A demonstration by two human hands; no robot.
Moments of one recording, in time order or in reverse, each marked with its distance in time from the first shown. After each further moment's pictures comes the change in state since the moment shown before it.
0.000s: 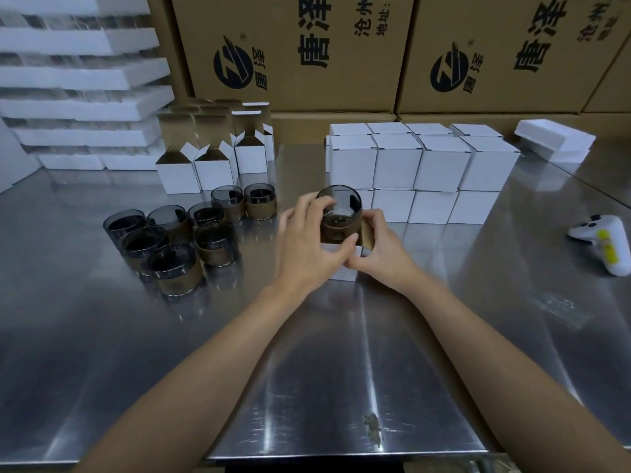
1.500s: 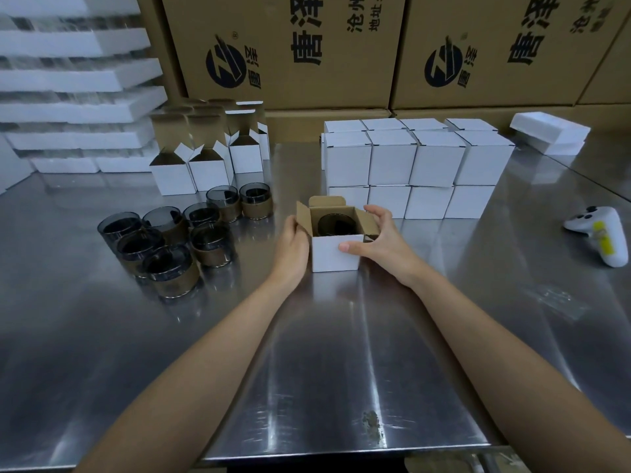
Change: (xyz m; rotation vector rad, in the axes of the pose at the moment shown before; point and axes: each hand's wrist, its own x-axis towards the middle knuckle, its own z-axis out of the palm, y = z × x) left_hand 0.004 -0.025 0.014 -0.509 -0.213 -0.732; right_hand 0.008 0.013 -0.012 0.203 -0.063 0.256
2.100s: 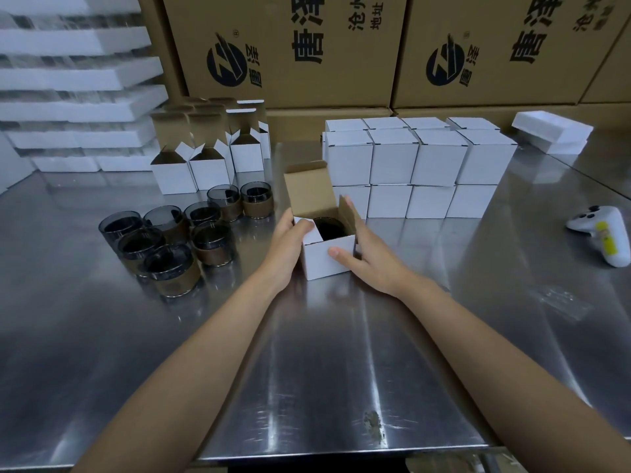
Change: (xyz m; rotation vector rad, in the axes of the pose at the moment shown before) left_hand 0.002 0.009 -0.009 -0.365 -0.142 -0.017; right_hand -0.021 -0.016 0.024 -0.315 -0.117 -0.288
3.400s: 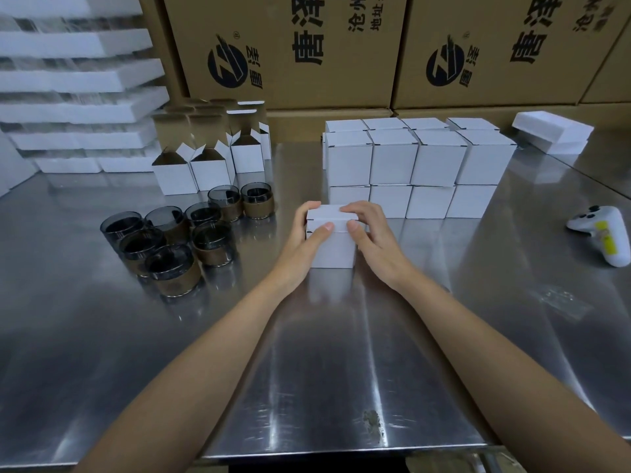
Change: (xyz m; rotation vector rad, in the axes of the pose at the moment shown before) left_hand -0.012 -0.006 0.007 0.150 -0.152 0.194; right_hand 0.009 0.008 -0.003 0.194 0.237 -0.107
